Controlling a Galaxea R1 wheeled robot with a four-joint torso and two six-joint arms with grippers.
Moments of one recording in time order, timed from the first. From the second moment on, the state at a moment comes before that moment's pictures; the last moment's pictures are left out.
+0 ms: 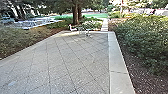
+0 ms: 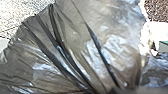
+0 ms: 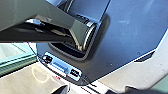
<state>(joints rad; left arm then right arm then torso) 1.24 2.79 -2.33 -0.49 0.11 0.36 -1.57 3.03 -2.70 -0.26 -0.09 0.10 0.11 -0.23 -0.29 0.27</state>
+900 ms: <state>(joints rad) 1.04 2.65 -2.34 -0.66 0.29 0.36 -1.57 3.02 -2.70 -0.26 -0.09 0.10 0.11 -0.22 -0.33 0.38</state>
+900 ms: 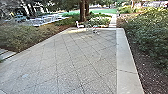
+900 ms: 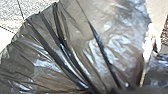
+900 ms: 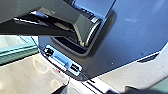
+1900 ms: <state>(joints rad) 0.78 2.68 -2.52 -0.75 0.47 0.36 -1.55 3.01 -2.70 -0.26 -0.08 0.10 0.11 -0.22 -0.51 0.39</state>
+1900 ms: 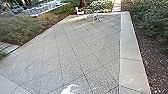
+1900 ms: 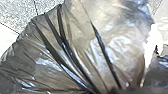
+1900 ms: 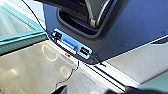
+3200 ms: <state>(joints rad) 0.64 2.66 -2.63 -0.77 0.65 0.36 -1.55 3.02 -2.71 -0.26 -0.07 0.10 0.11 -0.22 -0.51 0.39</state>
